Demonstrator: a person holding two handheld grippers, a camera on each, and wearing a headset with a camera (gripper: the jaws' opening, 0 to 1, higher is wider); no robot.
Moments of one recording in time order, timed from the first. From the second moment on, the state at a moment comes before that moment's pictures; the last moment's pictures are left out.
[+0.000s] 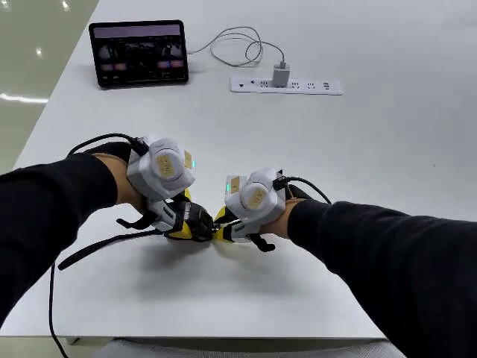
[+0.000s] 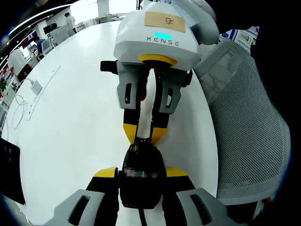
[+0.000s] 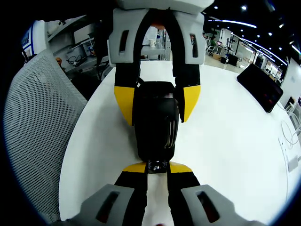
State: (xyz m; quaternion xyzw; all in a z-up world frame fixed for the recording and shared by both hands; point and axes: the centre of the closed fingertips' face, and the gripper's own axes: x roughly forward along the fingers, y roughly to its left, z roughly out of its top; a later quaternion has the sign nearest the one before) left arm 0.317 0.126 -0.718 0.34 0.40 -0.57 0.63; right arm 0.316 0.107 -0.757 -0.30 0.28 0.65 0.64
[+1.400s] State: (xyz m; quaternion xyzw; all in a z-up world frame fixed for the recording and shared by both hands) left arm 0.318 0.129 -0.718 0.33 0.39 -0.57 0.64; right arm 0.315 0.108 -0.760 -0.30 0.30 0.65 0.63
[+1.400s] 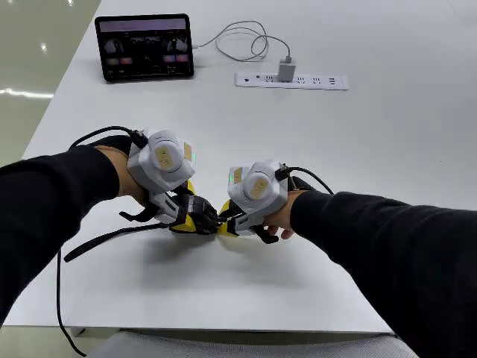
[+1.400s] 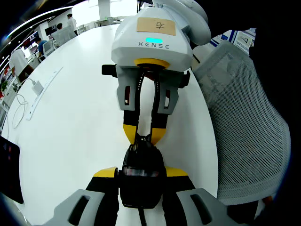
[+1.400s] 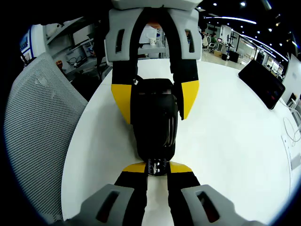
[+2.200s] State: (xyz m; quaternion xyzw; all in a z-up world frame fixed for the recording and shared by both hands) left arm 0.318 0.129 -0.718 0.33 0.39 -0.57 0.64; right arm 0.318 0.093 -0.761 -0.30 0.31 0.64 0.64
